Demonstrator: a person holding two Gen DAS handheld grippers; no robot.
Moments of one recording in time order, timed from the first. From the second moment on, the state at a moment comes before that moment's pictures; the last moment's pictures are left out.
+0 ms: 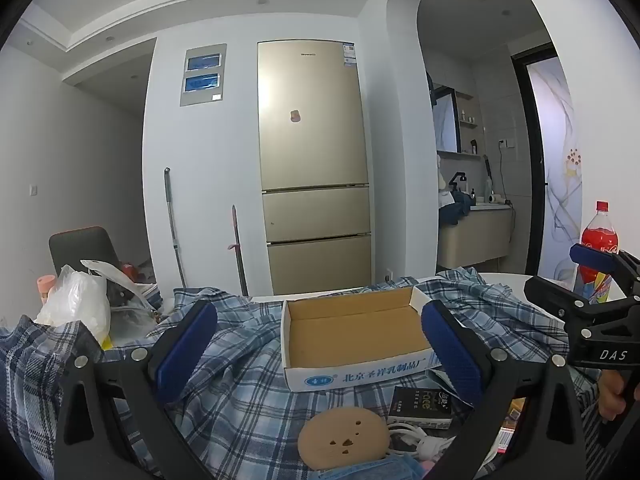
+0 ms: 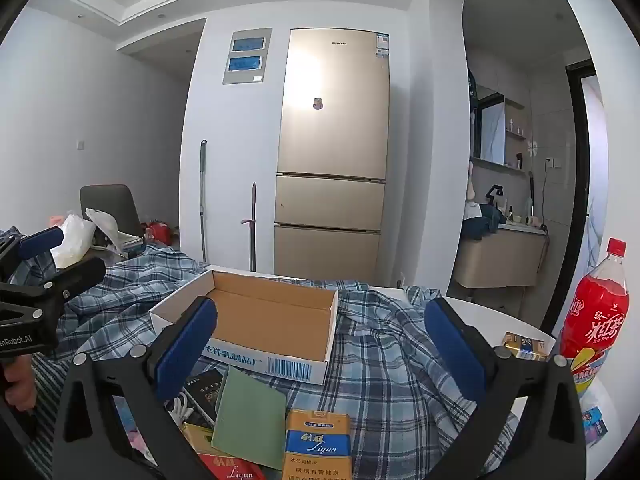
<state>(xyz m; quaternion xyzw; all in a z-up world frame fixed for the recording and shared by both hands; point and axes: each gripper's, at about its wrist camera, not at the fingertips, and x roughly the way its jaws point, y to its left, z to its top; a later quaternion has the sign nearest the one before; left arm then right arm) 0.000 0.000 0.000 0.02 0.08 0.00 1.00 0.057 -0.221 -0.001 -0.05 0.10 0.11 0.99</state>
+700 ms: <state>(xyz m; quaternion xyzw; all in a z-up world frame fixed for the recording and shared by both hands) 0.000 0.000 0.000 0.02 0.09 0.00 1.00 0.058 -0.220 -0.001 -0.06 0.10 0.11 0.99</state>
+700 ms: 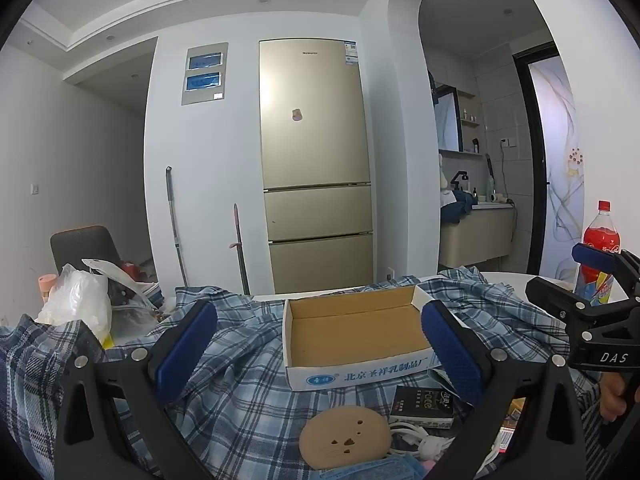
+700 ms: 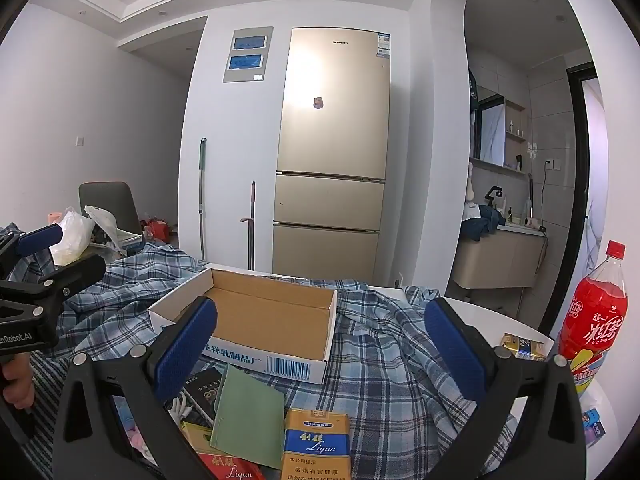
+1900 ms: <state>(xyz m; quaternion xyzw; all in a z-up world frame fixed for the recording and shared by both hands) 0.000 0.000 0.000 0.02 0.09 0.00 1.00 0.055 -0.220 0.002 -0.06 0.09 0.10 0.99</state>
